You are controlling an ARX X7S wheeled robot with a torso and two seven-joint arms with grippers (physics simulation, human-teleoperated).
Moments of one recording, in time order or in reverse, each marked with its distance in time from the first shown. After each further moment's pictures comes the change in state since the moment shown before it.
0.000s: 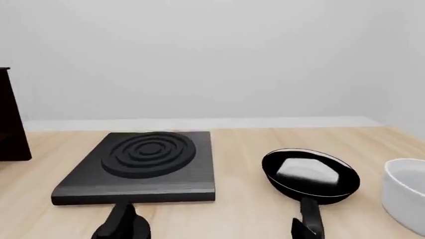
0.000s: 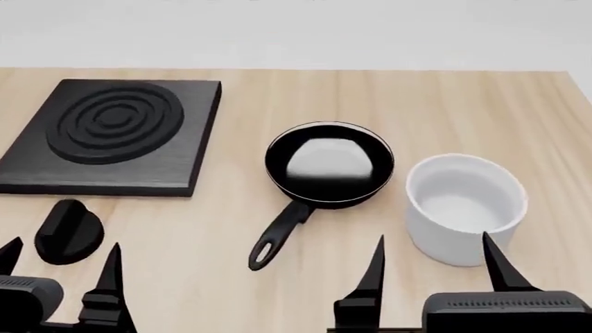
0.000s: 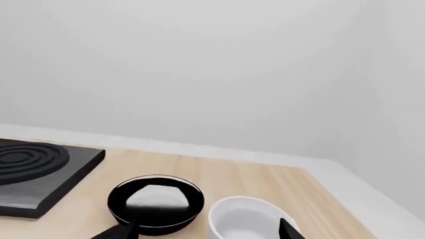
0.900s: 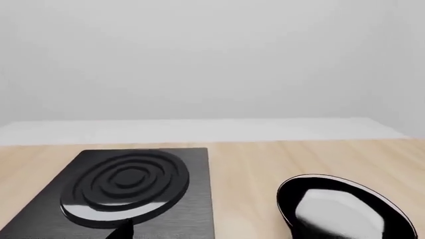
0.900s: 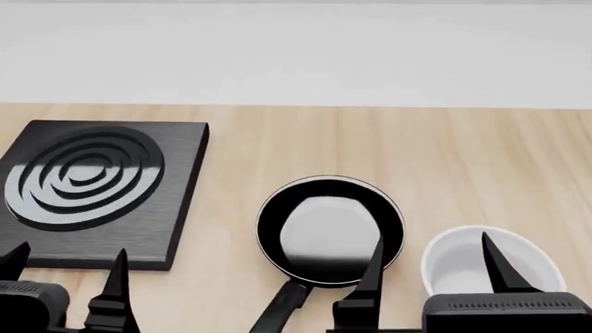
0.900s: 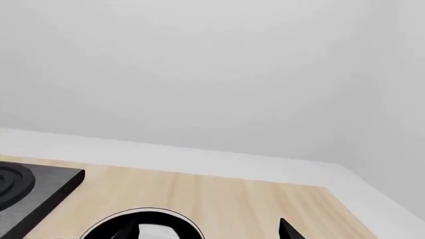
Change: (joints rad) left arm 0.012 -0.018 0.021 -0.012 -0.032 0.025 -0.027; right arm -0.001 0.015 -0.005 -0.011 0.026 0.003 0.021
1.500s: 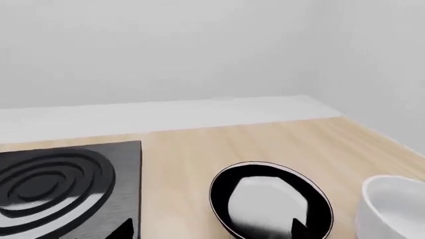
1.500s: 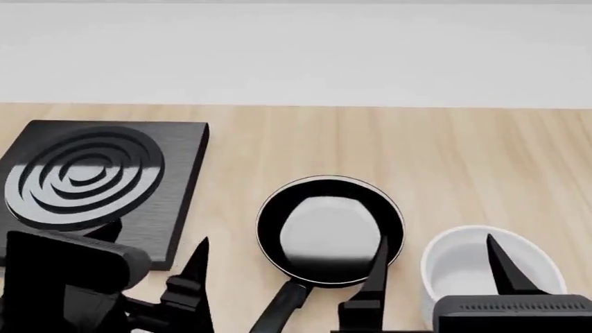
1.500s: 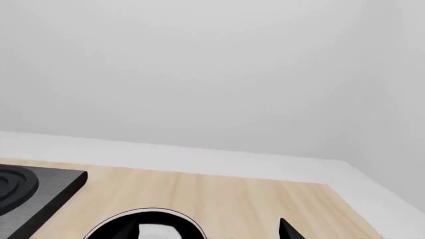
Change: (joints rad) left arm -0.220 0.065 0.099 -0.101 -0.121 -0.181 0.008; right arm -0.005 0.006 0.033 -0.019 0.047 0.015 0.002
